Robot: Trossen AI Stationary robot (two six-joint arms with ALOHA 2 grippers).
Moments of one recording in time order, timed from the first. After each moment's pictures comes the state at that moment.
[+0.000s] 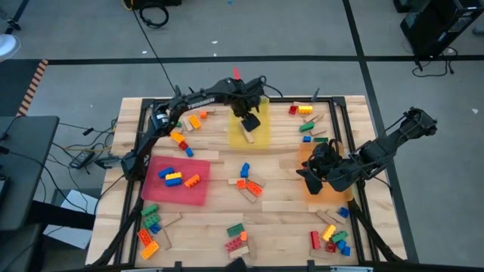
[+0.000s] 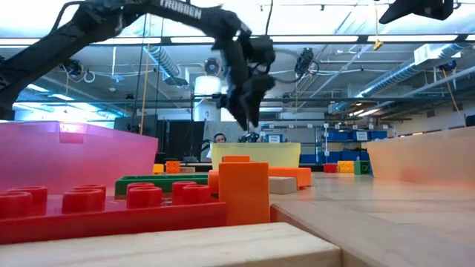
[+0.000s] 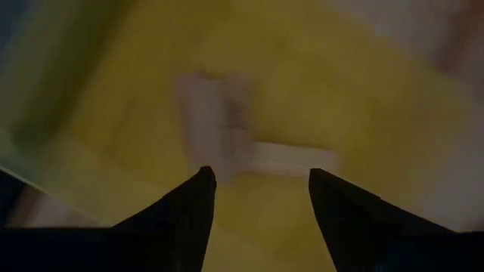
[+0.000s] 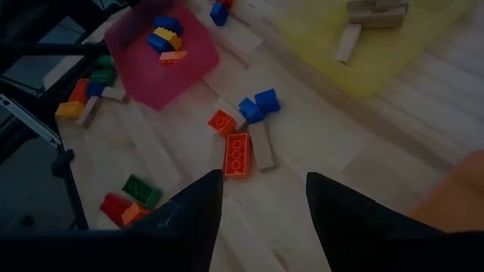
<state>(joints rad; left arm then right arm) 0.42 2.27 2.22 -1.19 0.00 -0.12 0.55 1.06 1.08 -0.97 0.58 1.19</state>
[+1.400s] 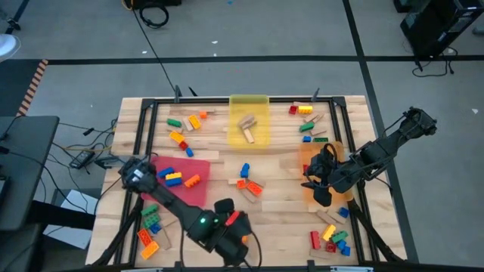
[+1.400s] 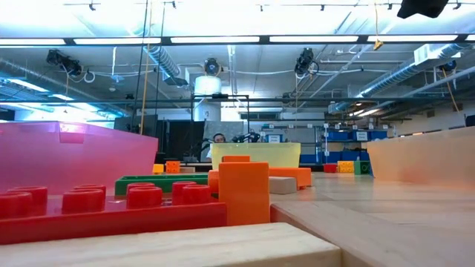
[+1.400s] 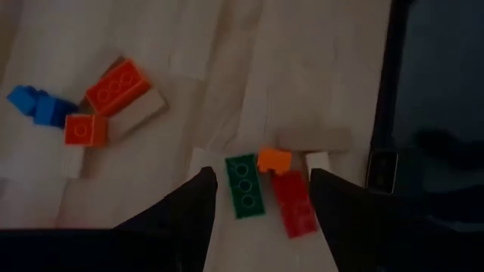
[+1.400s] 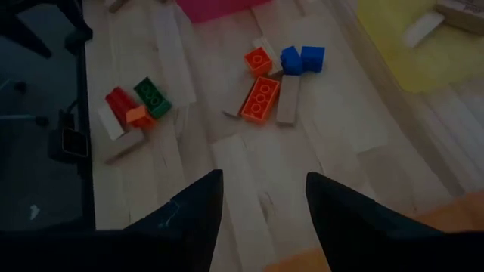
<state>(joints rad) -0.62 2.17 2.21 -1.25 -0.37 -0.74 0.57 1.06 1.08 -0.97 0.37 0.83</state>
